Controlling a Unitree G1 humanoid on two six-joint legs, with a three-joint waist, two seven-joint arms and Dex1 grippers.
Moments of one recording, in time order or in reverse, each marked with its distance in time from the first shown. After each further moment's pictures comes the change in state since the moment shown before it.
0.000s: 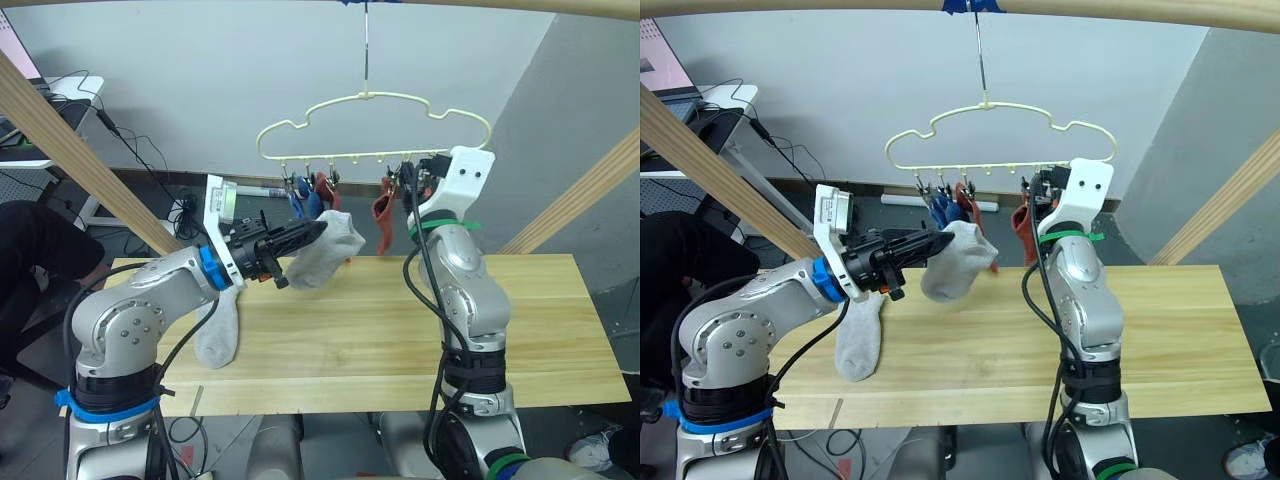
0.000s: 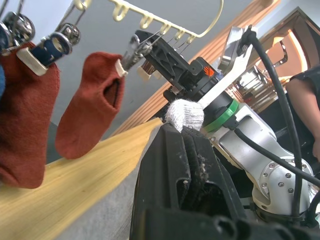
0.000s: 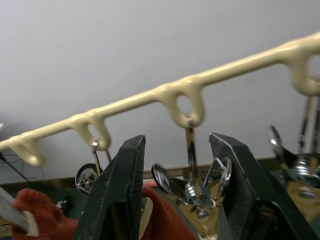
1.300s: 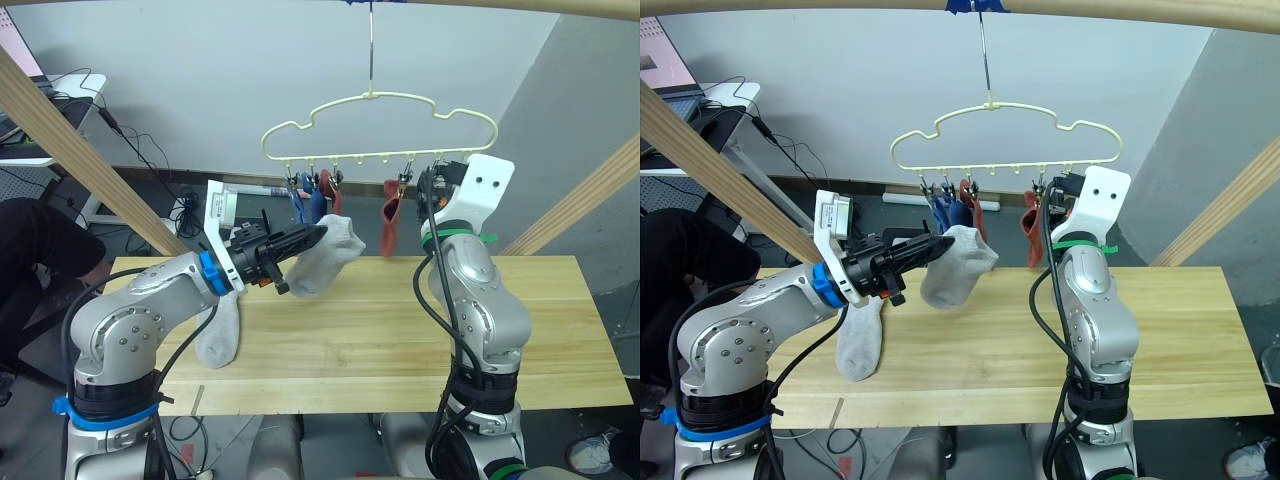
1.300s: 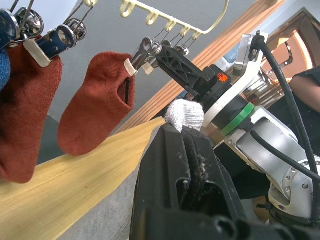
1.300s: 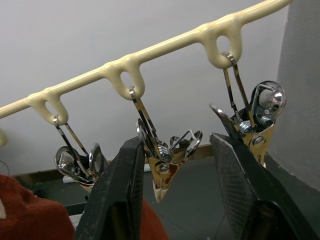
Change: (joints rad) left arm 0.023 0.000 0.001 -0.027 -0.009 0.000 0.022; right arm 0.058 0.012 0.000 -0.199 -0.018 0.204 -0.129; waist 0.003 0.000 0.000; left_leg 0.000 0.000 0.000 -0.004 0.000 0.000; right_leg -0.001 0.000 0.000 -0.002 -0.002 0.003
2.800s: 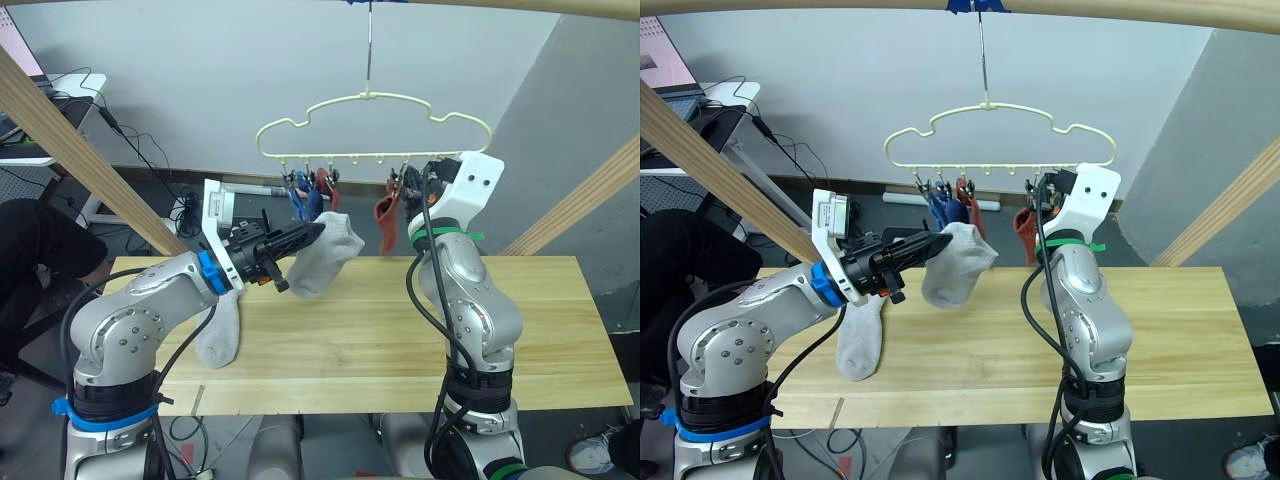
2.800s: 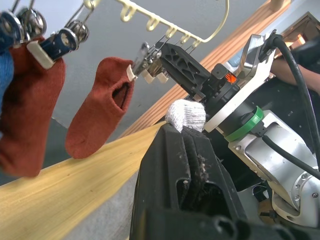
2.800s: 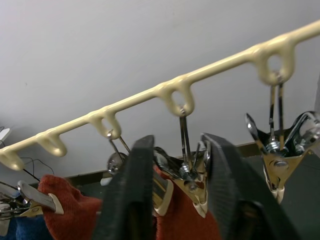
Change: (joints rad) left arm 0.010 0.001 0.000 0.000 0.000 -0.022 0.018; right arm -0.002 0.001 0.032 0.034 0.130 -0.083 -0.021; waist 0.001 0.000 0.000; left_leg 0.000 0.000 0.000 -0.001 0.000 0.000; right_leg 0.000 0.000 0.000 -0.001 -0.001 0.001
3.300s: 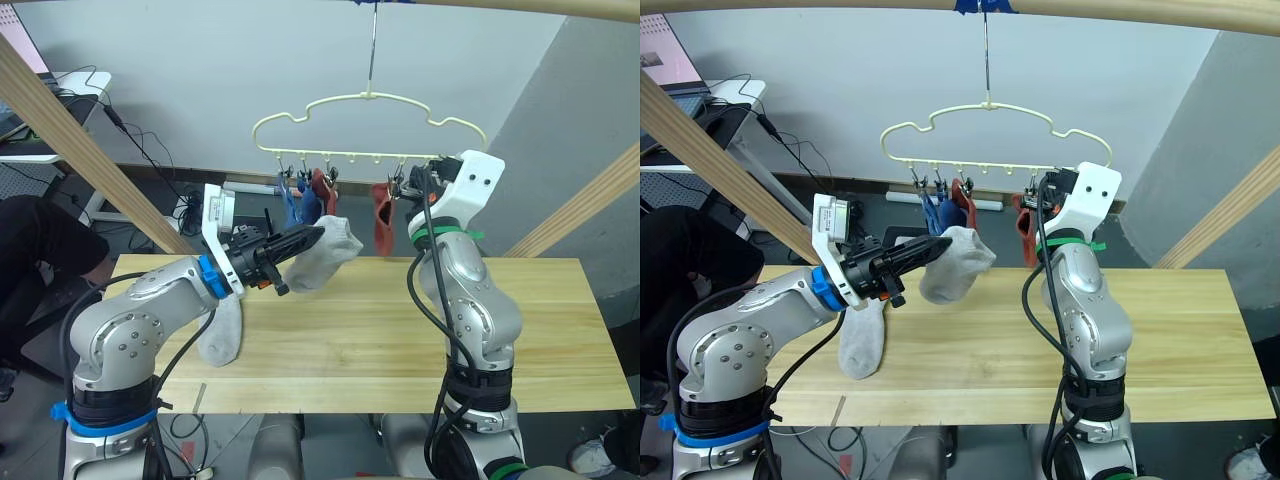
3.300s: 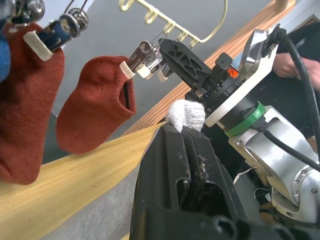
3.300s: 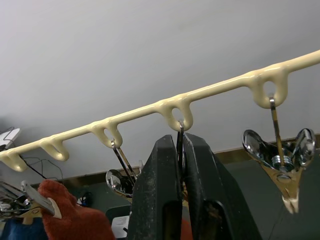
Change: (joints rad) left arm 0.021 -0.001 -0.005 -0.015 -0.003 -0.003 0.009; right arm -0.026 -0.070 -0.039 0.005 0.052 0.044 0.079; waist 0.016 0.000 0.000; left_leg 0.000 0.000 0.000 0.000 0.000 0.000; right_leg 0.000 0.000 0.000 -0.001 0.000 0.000
